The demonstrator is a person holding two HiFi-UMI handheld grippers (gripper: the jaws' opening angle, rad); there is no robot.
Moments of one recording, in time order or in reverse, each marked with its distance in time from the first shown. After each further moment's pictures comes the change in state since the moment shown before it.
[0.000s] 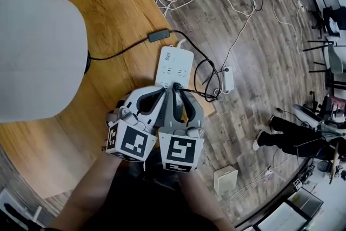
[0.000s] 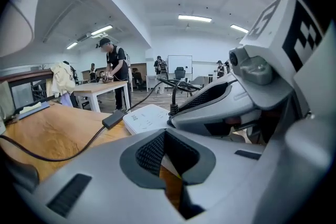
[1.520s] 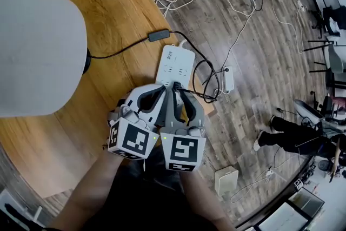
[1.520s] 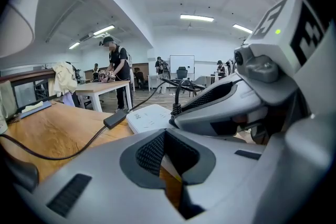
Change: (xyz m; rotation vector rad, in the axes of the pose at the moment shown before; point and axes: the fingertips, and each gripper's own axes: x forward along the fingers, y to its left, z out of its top) left arm 0.003 0.002 0.000 -0.012 0.002 0.022; right arm -0.004 -0.001 -0.003 0.050 -0.018 0.032
